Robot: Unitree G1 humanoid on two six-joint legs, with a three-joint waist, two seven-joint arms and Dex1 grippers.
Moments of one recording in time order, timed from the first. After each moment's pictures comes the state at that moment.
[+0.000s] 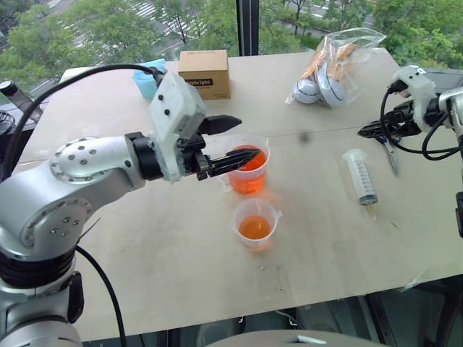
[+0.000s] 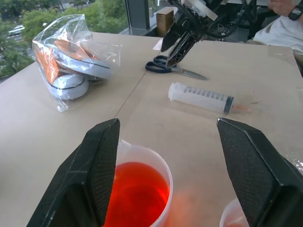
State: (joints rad) left arm -0.58 0.91 0.15 -0.66 -1.03 0.93 -0.51; right arm -1.22 -0.80 0.27 0.74 -0.01 0.95 1.19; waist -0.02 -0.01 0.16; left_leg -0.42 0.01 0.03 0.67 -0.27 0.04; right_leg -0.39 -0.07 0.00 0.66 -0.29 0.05
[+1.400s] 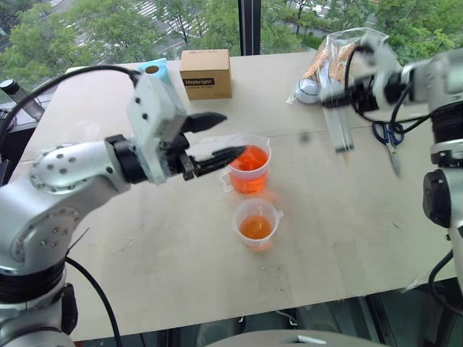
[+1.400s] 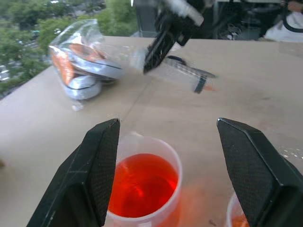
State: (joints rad) left arm -0.50 0.93 0.25 -0.66 -0.97 0.88 -0.54; right arm -1.37 -0.60 0.04 0.54 0.24 1.24 0.96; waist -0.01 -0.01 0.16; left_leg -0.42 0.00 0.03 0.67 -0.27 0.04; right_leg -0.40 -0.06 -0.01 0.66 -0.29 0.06
